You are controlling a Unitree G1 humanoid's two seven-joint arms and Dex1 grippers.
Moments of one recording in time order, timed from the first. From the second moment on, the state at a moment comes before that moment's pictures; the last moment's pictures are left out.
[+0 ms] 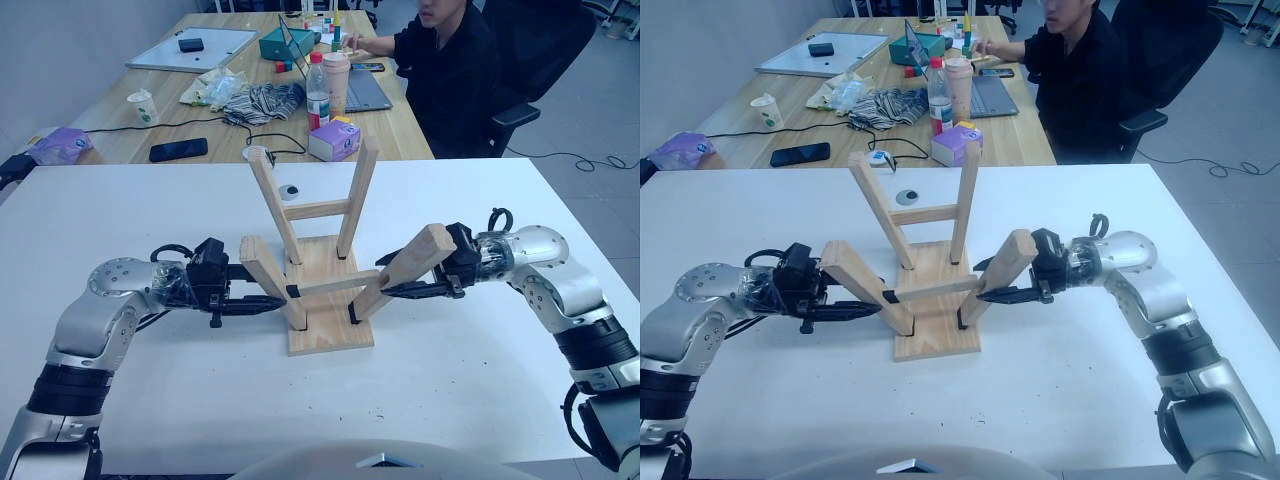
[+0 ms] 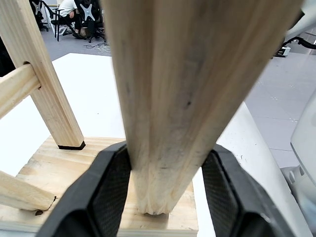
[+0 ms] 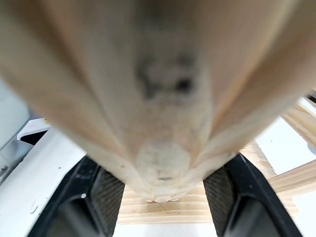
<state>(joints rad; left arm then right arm) -0.15 0.78 -0.01 -0.13 -0.61 0.35 -1.34 -0.42 -0.72 0.28 0.04 0.58 0.14 1.35</state>
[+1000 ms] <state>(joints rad) -0.29 0.92 -0.16 -0.19 -0.47 0.33 -1.36 -0.51 -0.72 0.35 0.04 0.55 0.24 1.31</state>
